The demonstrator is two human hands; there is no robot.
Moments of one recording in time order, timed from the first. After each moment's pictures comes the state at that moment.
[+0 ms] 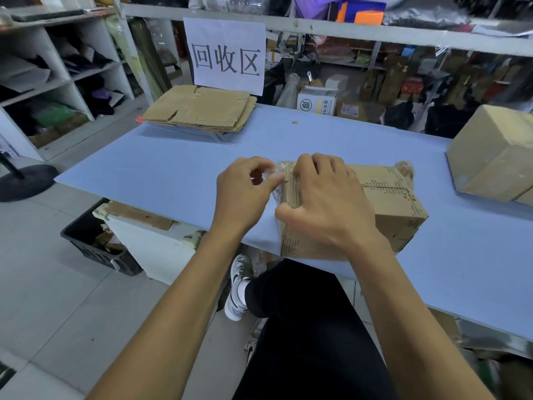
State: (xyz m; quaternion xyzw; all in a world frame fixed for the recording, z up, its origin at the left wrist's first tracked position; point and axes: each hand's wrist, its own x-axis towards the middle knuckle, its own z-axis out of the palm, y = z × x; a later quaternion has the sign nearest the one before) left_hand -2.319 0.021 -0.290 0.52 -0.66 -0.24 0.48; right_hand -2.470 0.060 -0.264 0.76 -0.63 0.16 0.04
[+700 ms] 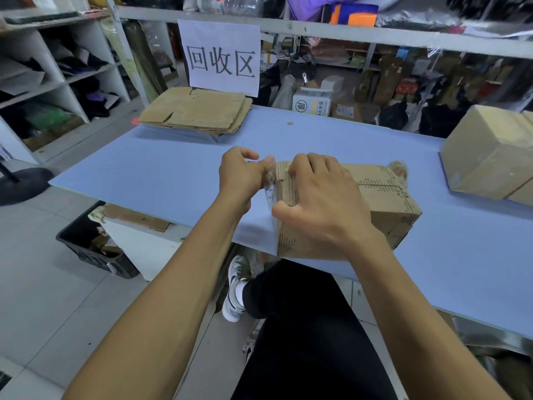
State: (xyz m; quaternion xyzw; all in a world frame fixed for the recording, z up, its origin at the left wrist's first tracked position) left_hand -2.332 -0.028 -0.288 0.56 -0.46 -0.47 0.51; right_hand -2.473 0.058 -0.263 0.77 -0.62 0.15 0.05
